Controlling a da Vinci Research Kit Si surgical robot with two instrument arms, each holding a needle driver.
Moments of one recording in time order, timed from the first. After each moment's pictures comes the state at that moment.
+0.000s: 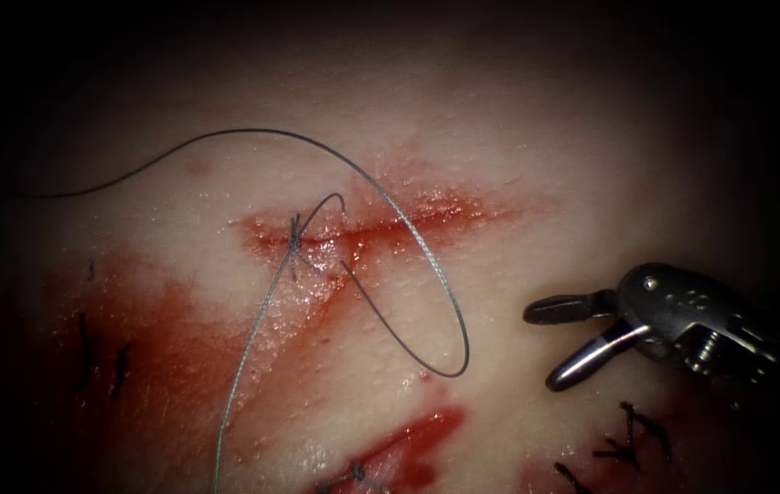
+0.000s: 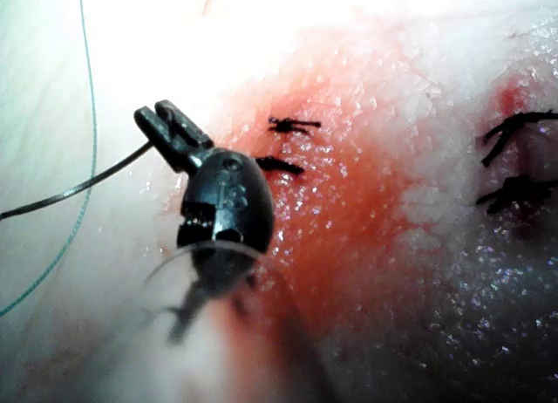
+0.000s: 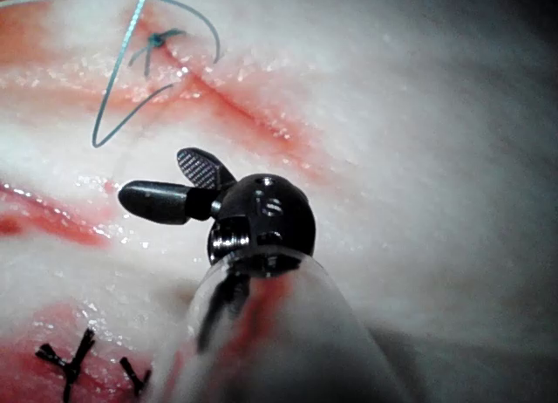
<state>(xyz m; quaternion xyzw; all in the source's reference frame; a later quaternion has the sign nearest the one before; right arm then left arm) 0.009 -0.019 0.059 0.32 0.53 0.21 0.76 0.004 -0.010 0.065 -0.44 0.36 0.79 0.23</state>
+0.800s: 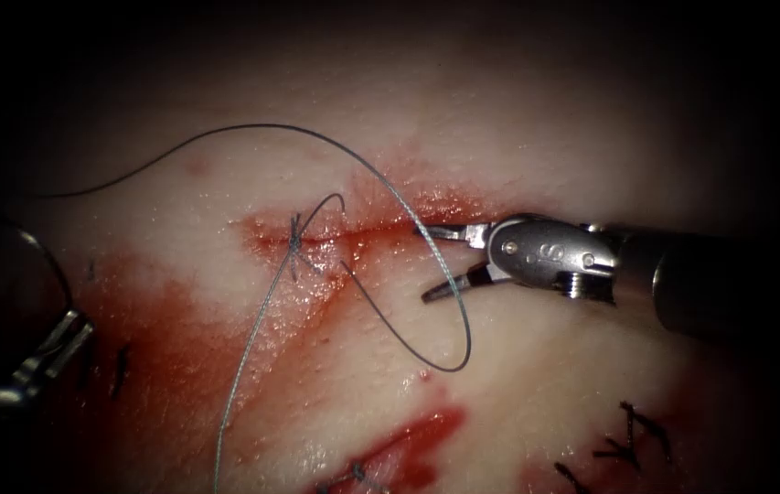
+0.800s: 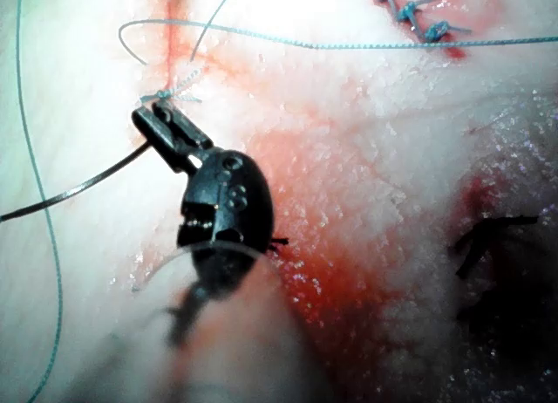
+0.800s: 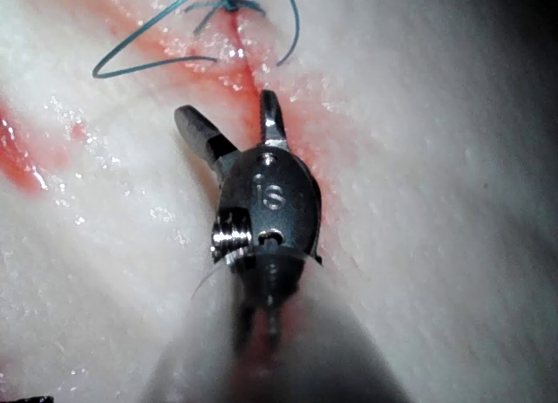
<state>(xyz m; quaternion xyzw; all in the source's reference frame) 0.020 -0.017 0.071 0.00 0.58 0.08 0.81 -0.007 -0.010 0.064 -0.50 0.33 0.78 0.16</state>
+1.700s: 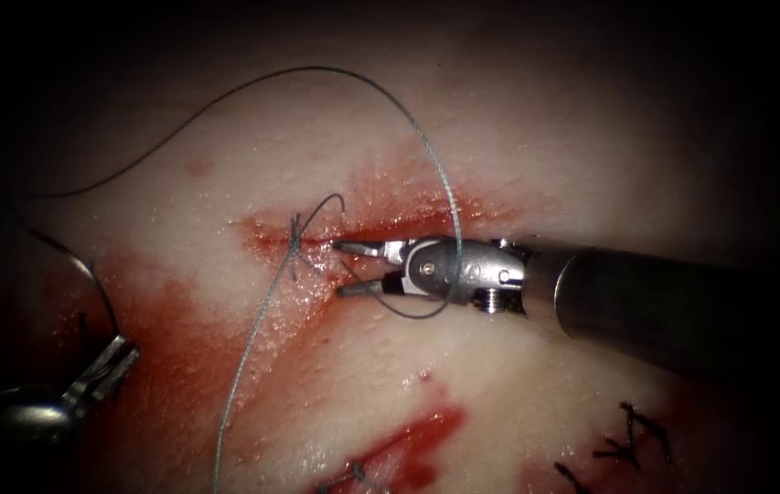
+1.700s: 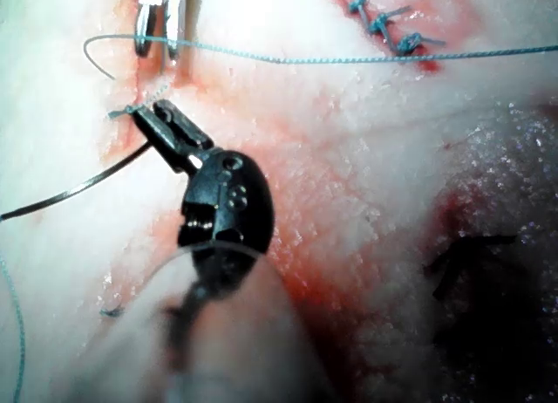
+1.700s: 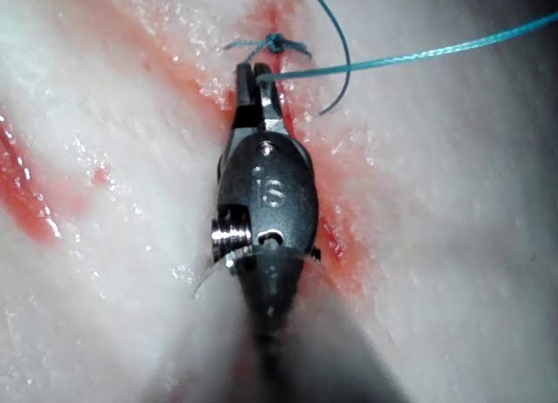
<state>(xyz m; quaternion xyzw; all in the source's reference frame) 0.026 -0.019 0.074 0.00 0.59 0.06 0.81 -0.009 -0.012 0.066 -0.51 0.31 0.79 0.15</state>
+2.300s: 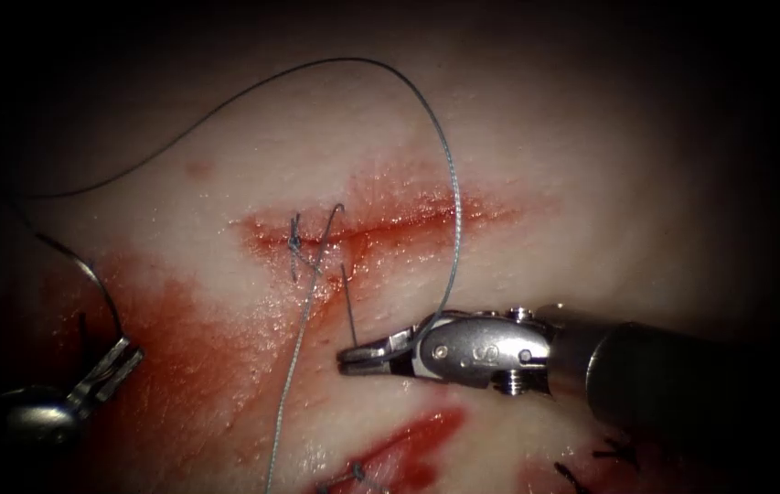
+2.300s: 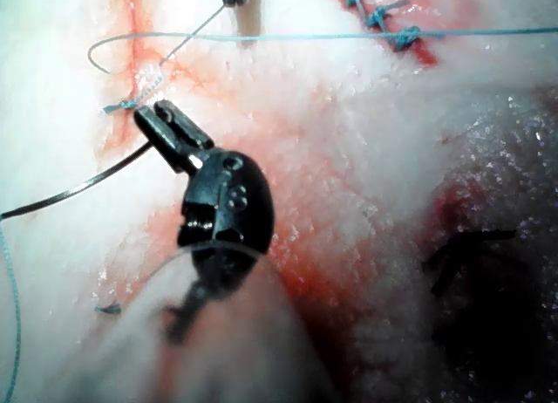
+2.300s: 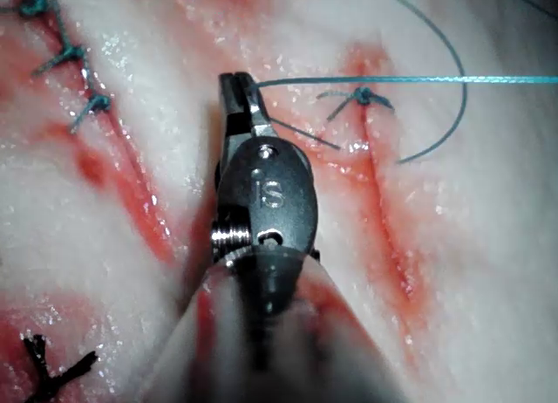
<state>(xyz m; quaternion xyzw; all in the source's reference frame) 0.025 -0.027 0.065 0.14 0.54 -0.05 0.83 -0.009 -0.012 0.067 -0.51 0.30 0.79 0.15</state>
